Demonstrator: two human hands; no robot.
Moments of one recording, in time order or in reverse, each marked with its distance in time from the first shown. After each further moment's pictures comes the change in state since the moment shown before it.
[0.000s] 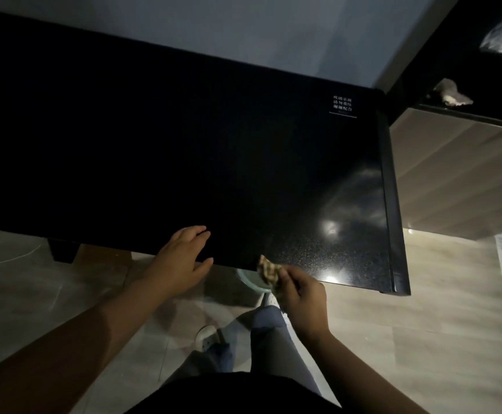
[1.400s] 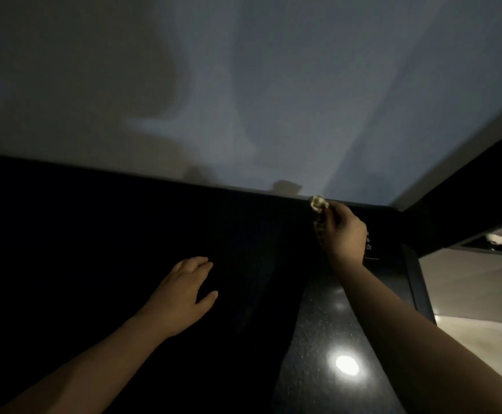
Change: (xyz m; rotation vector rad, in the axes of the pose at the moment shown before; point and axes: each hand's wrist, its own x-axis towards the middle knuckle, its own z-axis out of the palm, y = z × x) left_hand 0.312 -0.013 -0.153 -0.052 -0.104 -0.001; right_hand 0.485 -0.105 -0.037 -0.156 0.374 -0.077
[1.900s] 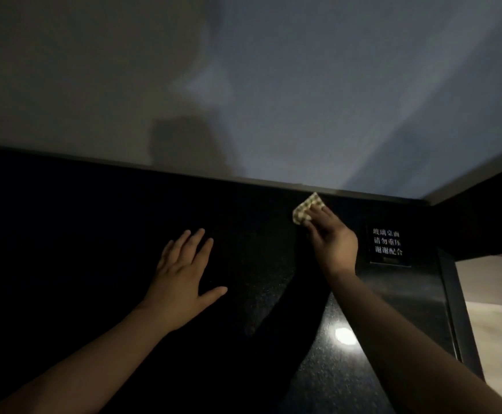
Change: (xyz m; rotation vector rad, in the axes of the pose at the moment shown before) left_hand 0.071 -0.044 0.016 0.197 0.074 0.039; right_hand 0.004 0.034 0.071 -0.018 -0.216 -0.065
